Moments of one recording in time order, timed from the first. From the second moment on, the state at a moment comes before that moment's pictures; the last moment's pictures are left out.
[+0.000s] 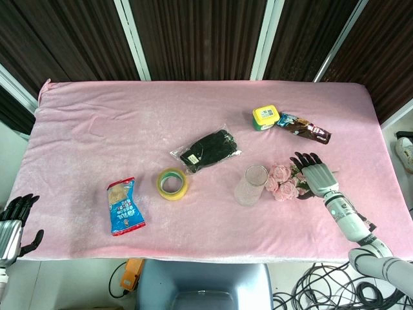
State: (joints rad) left arm -0.09 -1.03 -0.03 -1.71 1.42 1.41 0.08; right arm 0.60 -1.43 0.07 -1.01 -1.40 0.81 0.08
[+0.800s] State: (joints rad) left arm -0.09 -1.03 -0.03 -1.71 1.42 1.41 0.06; right arm 0.63 -1.59 0.07 -0.82 -1.42 0.84 0.15
